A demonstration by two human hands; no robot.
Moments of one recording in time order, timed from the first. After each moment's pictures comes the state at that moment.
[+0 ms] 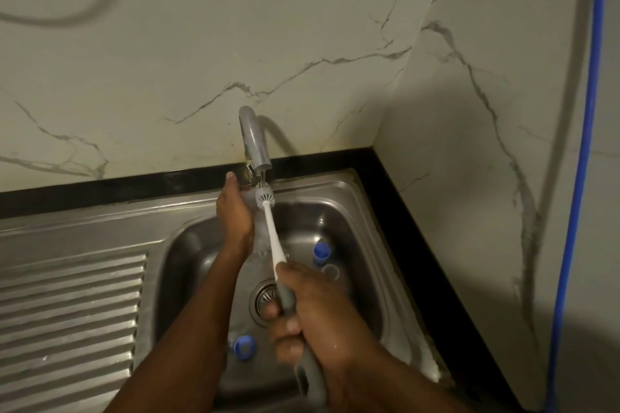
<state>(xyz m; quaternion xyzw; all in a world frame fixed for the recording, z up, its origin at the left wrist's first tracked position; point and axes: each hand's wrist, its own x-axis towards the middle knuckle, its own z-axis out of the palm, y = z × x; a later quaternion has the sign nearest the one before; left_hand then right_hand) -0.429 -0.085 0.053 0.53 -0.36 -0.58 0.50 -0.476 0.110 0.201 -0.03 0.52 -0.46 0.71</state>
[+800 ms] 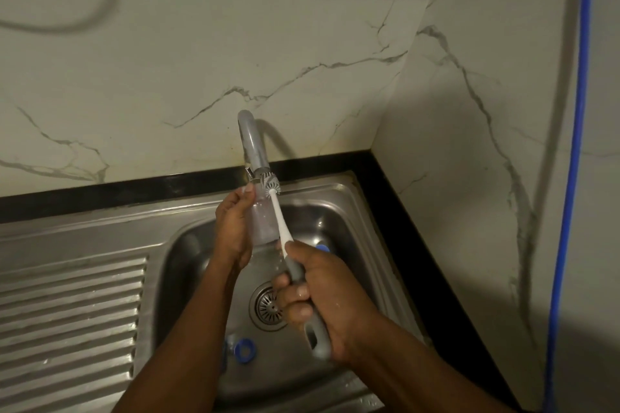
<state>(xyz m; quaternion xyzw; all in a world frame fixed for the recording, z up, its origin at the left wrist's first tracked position) -0.414 -0.072 0.052 0.41 -0.36 -0.69 0.48 -0.490 0.096 0.198 -0.04 0.51 -0.49 0.71</state>
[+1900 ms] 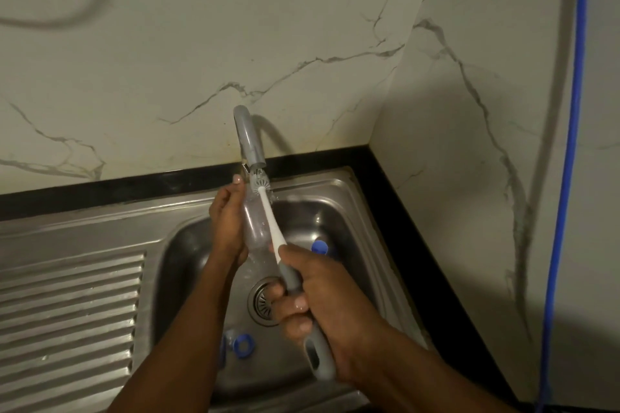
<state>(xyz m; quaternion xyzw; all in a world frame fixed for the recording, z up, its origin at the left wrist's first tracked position) -0.415 -0.069 0.052 0.42 -0.37 -0.66 0.50 -0.489 0.109 0.201 -0.06 0.49 -0.48 0.72</state>
